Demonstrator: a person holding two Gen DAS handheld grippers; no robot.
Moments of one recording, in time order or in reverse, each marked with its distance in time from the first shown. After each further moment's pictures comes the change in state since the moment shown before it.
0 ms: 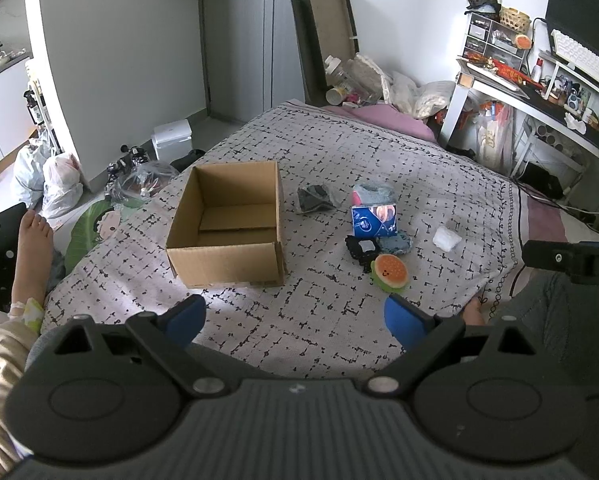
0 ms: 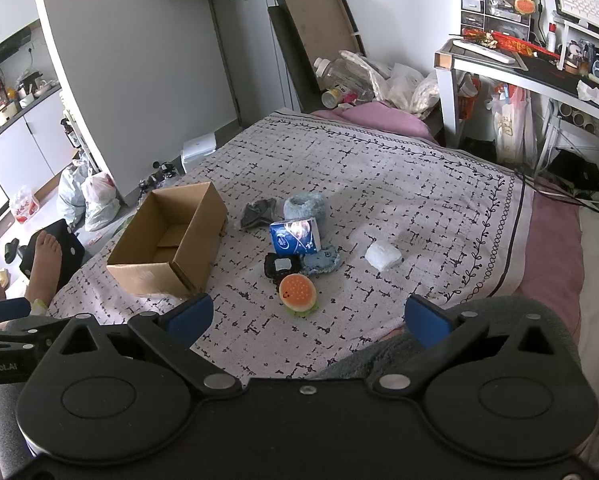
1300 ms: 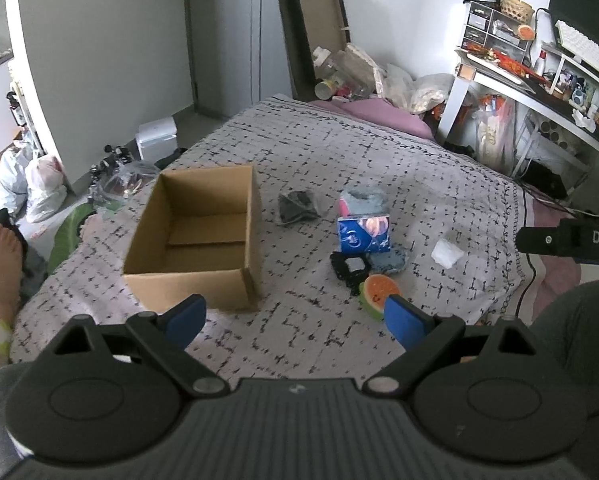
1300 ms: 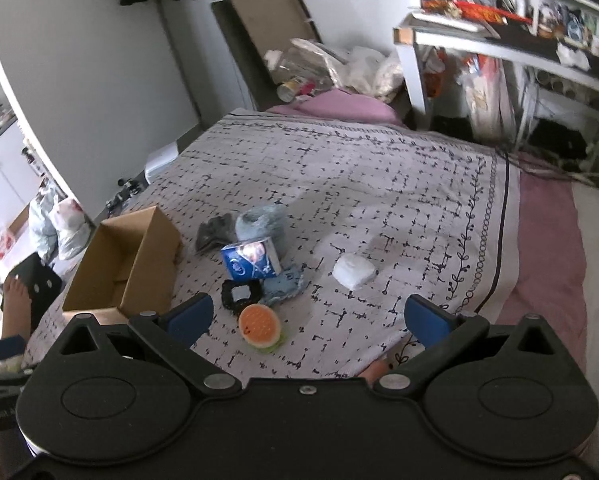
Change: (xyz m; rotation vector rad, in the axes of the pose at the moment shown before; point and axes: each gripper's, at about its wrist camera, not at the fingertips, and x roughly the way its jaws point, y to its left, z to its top) left arm 0.066 -0.027 0.028 0.007 0.018 -0.017; right arm 0.060 -0.043 0.027 0.138 0.029 -0.054
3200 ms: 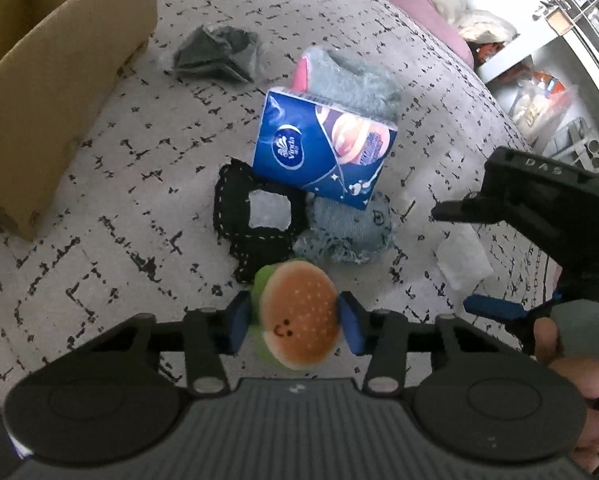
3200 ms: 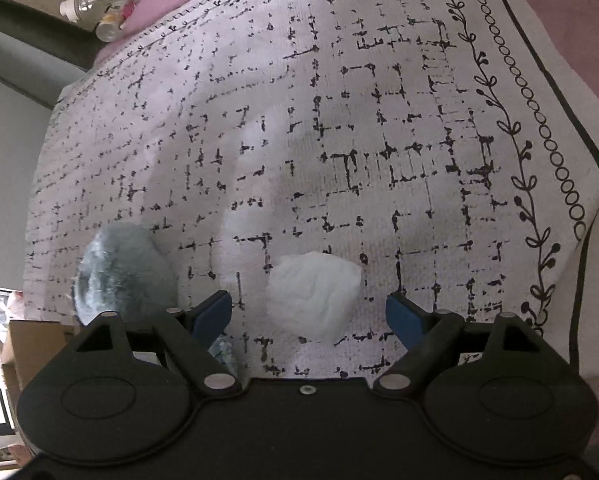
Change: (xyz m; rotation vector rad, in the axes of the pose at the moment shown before) left arm 0.240 -0.061 -0.009 -0.356 0.335 -0.151; right arm 0.241 -0.075 0.023 0.537 0.349 -0.112
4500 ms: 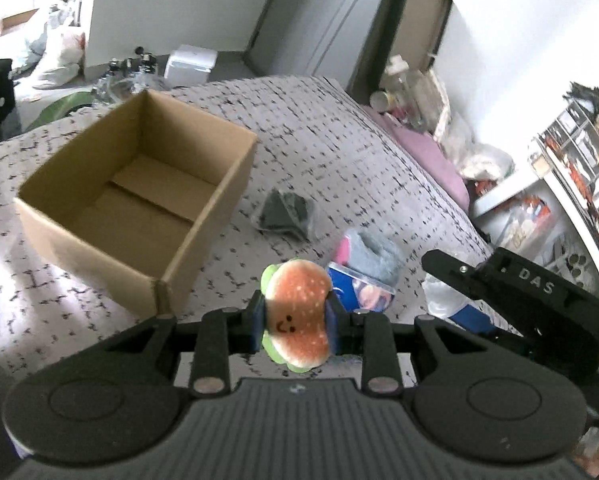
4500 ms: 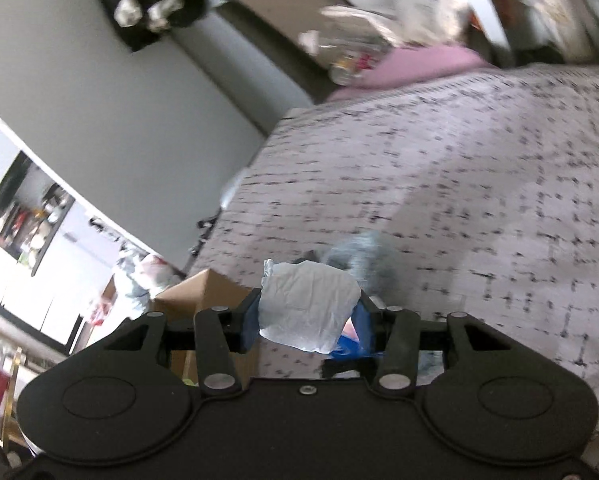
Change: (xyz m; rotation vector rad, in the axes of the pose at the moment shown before) left arm -0.136 0.047 0.017 -0.131 -0.319 0.009; right arm -0.096 0.060 -0.051 -0.373 -0.221 0.507
